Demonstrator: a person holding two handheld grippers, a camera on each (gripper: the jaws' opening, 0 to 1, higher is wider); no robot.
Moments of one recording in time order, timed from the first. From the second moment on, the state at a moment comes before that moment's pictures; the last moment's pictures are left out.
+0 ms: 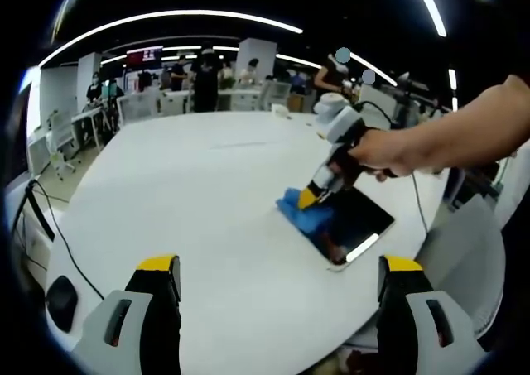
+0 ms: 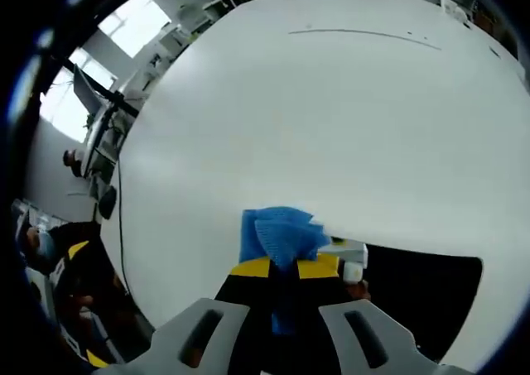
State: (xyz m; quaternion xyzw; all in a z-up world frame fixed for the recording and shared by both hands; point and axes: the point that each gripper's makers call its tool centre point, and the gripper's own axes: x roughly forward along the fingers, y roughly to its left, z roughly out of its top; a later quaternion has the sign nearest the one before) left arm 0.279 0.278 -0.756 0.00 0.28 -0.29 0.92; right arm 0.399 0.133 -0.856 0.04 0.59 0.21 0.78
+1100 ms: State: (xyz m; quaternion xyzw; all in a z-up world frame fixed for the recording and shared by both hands) left arm 0.284 0.268 -0.755 0.00 0.27 -0.29 0.92; right arm 0.397 0.114 -0.855 0.04 0.60 0.21 0.78
